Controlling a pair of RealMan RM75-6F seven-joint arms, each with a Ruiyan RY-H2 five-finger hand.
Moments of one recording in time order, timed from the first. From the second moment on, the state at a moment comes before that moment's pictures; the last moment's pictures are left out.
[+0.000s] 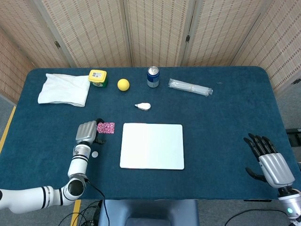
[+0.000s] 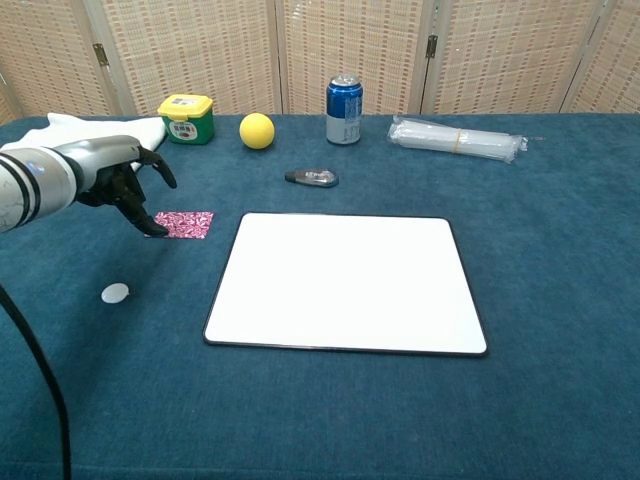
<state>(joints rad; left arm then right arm) -0.84 -1.56 -0.31 -1.58 0.41 1.12 0.62 0.13 -1.04 -0.02 -1.60 -1.62 1.41 0.05</state>
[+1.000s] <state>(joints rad) -0.89 -1.65 -0.26 -1.14 0.59 0.75 0.38 0.14 -1.06 0.00 -1.62 -1.56 1.38 -0.03</state>
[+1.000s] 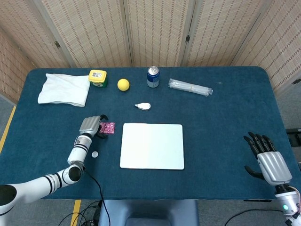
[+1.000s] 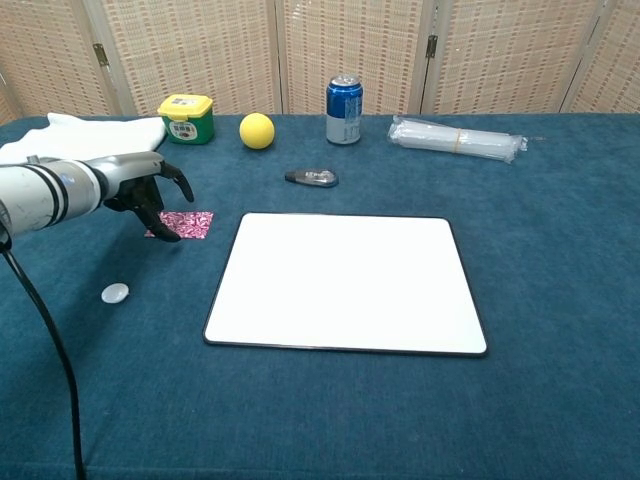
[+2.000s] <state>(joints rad) -0.91 -1.68 -0.25 -1.02 0.60 0.66 0.31 0.14 -1.07 0.01 -1.62 -1.54 1.37 -0.04</state>
